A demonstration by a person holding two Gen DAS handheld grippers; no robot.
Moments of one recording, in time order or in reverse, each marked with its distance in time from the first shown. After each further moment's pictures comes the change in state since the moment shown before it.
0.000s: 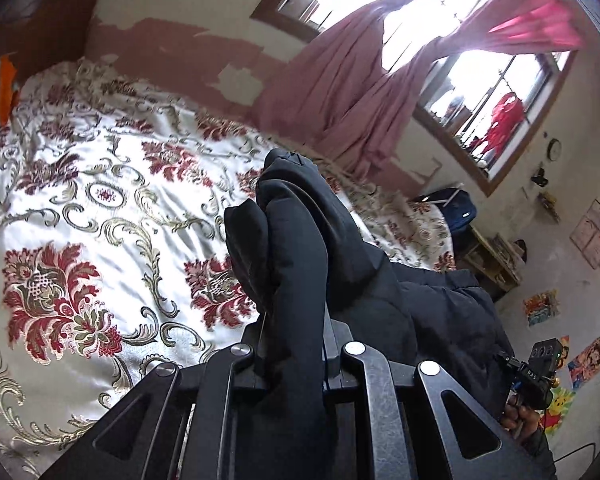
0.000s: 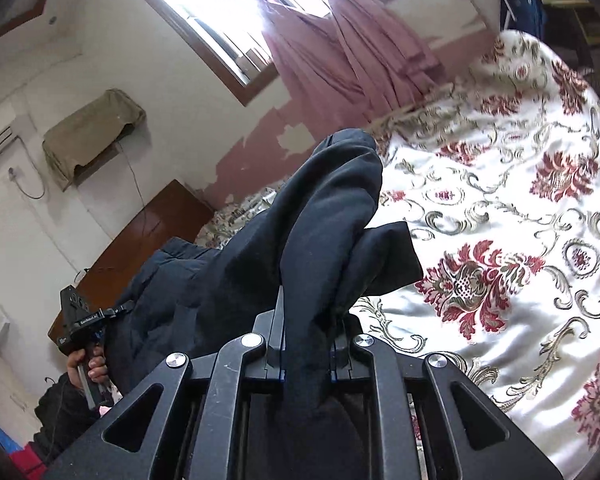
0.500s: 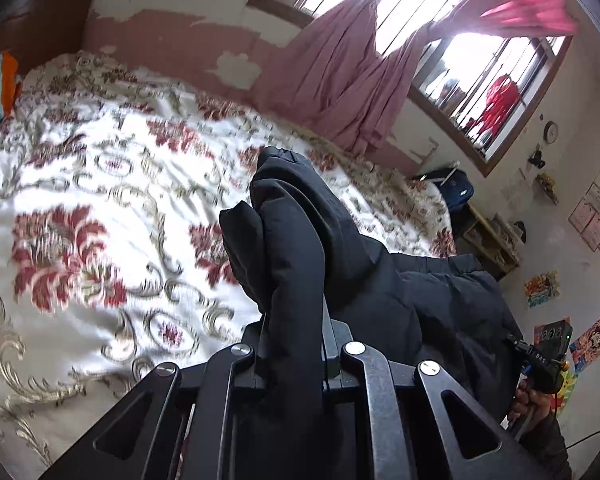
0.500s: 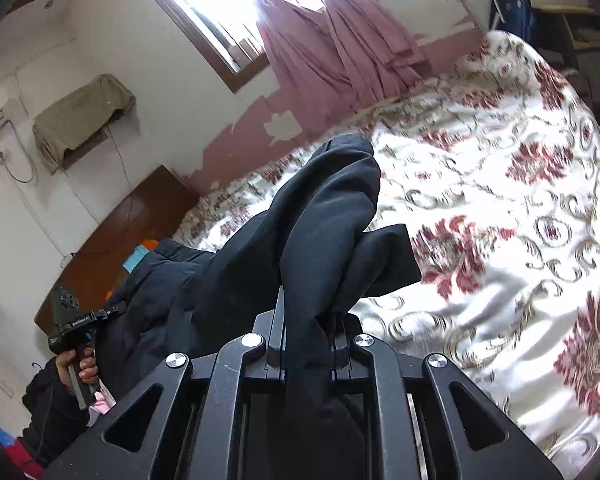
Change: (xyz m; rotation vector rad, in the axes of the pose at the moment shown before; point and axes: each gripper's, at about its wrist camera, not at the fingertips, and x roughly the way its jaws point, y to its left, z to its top) left arm -0.010 0.007 -0.054 0.014 0.068 0.016; right arm -0.019 0.001 -0.041 -0.010 0.050 -0.092
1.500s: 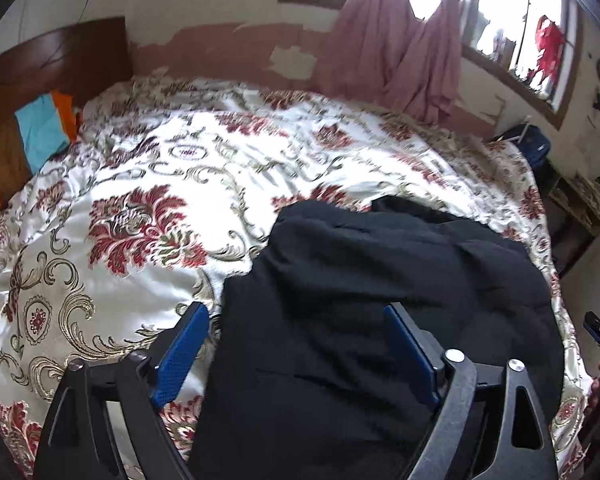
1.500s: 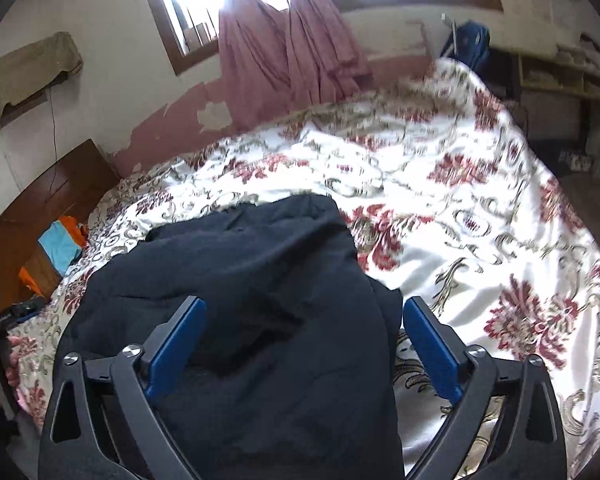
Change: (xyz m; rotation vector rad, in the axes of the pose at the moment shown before) left arm -0.009 -0.029 -0.056 0.124 -0.017 0.365; right arm -0.019 0.024 -0.037 -0.112 -0.061 -0.358
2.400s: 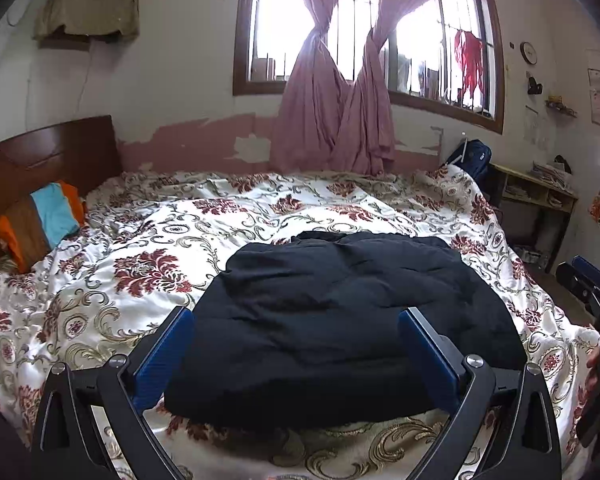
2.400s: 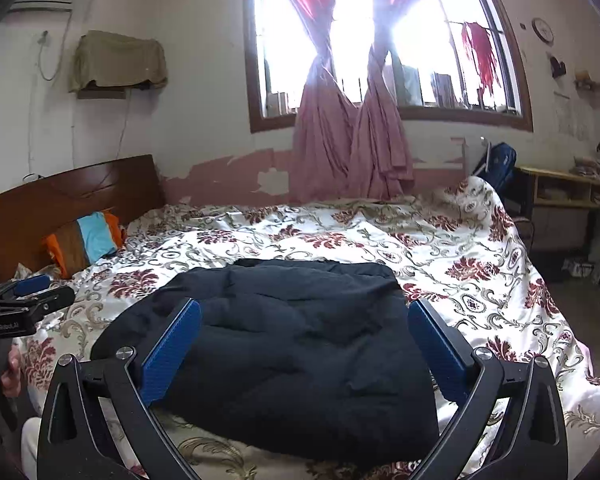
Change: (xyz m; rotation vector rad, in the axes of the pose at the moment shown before) left arm -0.151 -0.082 -0.103 0.163 -0.306 0.001; right arm -0.158 0.109 -0.071 -0.243 -0.314 0.045
